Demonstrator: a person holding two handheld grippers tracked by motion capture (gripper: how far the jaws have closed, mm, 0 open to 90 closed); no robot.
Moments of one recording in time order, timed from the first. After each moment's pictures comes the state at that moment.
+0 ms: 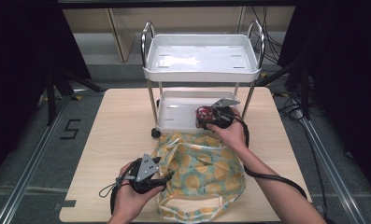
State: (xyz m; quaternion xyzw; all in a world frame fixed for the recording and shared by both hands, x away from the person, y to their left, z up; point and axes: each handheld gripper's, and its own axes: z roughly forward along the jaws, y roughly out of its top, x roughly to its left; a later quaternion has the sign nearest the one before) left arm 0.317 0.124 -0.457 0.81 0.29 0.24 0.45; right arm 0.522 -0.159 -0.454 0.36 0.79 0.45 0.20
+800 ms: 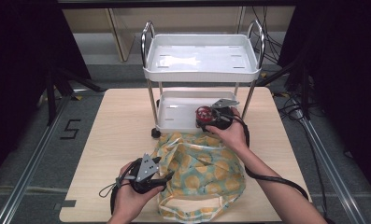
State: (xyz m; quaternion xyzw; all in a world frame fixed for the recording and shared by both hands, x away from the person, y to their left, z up) left arm 0.317 0.124 -0.457 0.81 0.29 0.24 0.45; right arm 0.515 -0.157 -0.449 0.36 0.80 0.43 0.21
